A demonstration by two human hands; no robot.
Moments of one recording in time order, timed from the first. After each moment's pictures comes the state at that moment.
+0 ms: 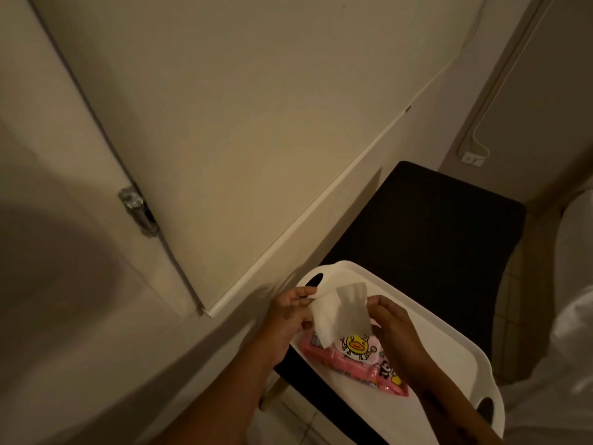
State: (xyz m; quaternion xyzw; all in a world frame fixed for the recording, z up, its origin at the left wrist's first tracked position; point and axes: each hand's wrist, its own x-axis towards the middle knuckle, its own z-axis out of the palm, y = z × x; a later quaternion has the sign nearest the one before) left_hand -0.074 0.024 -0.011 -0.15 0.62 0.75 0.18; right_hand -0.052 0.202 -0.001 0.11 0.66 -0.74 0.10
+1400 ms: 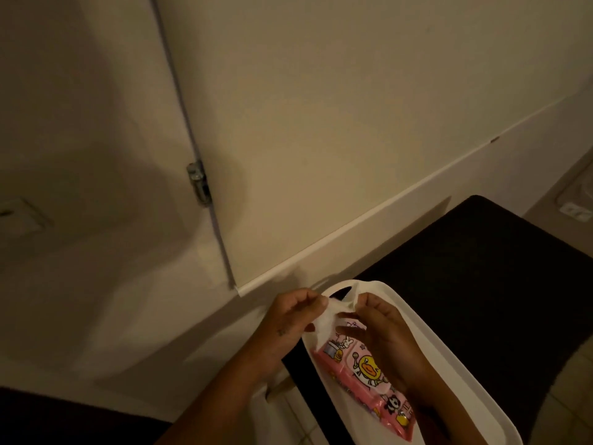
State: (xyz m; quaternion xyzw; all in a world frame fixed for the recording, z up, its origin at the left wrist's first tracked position) left_hand -0.034 0.017 0.032 -0.11 0.68 0.72 0.06; right_hand -0.074 0.179 0.039 -0.07 0.59 -0.77 0.25
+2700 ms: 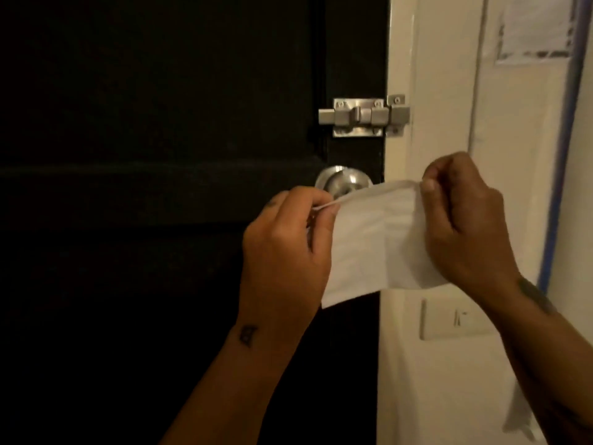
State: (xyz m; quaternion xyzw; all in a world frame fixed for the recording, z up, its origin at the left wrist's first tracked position) left_hand 0.296 -0.166 0.362 -0.09 0.72 0.02 -0.68; right_hand 0.152 -0.074 0.376 -0.52 0.55 -0.54 -0.36
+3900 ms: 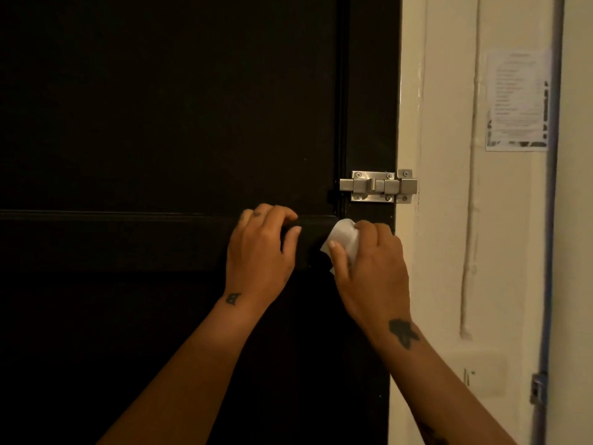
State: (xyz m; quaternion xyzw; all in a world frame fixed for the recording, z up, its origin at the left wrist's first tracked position) left_hand 0.304 -0.254 0.404 -0.19 0.75 -0.07 -0.62; right_hand 0.198 -0.160 0.382 -0.41 0.65 -0.48 -0.42
